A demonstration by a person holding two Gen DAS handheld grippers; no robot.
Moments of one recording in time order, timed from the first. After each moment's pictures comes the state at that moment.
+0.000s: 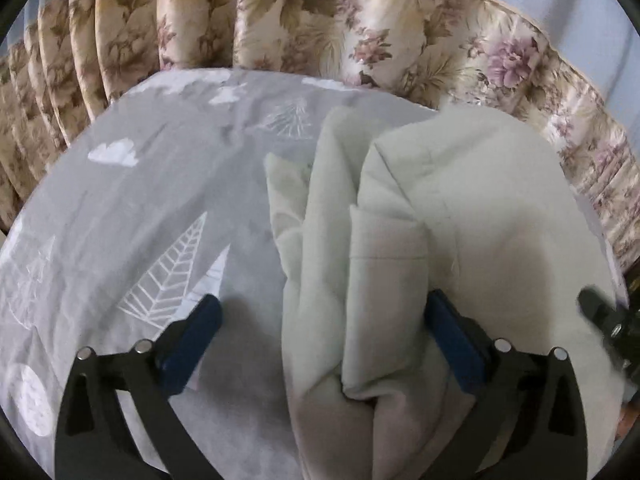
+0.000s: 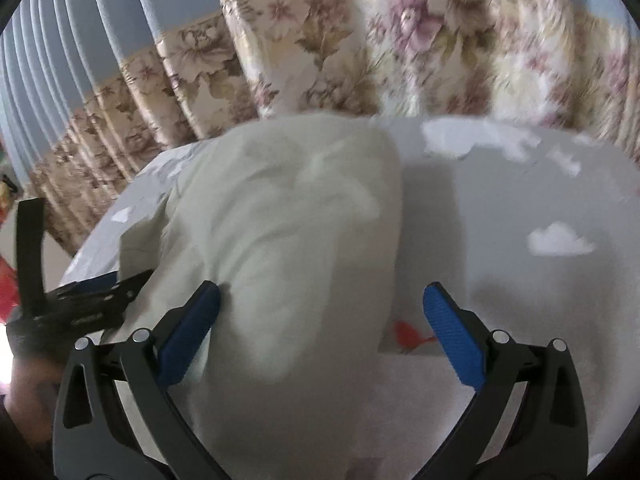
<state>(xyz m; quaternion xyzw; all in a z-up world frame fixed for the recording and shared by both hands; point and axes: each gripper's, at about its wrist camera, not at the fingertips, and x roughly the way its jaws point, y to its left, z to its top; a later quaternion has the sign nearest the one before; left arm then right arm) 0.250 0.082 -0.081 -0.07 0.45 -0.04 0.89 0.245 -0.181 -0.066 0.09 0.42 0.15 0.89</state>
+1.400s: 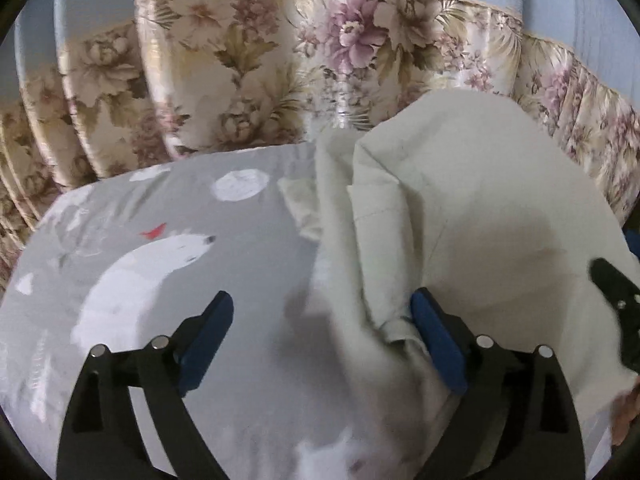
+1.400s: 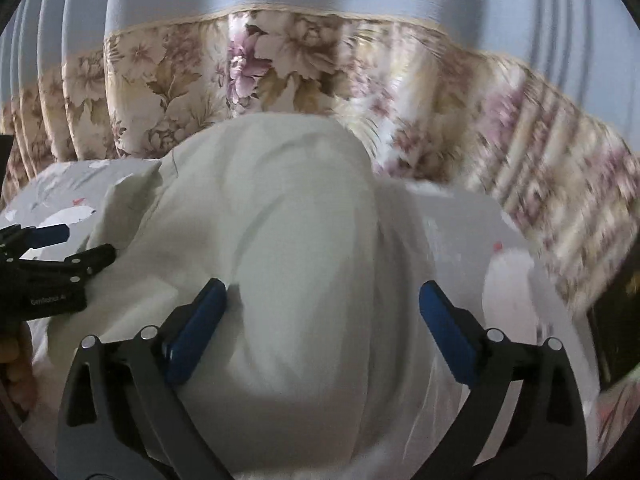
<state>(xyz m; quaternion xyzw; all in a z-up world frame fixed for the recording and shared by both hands) 0.289 -0.120 -0.075 0.07 0.38 -0.08 0.92 0.233 -0.360 -0.048 -0.02 0.34 -0.03 0.94</state>
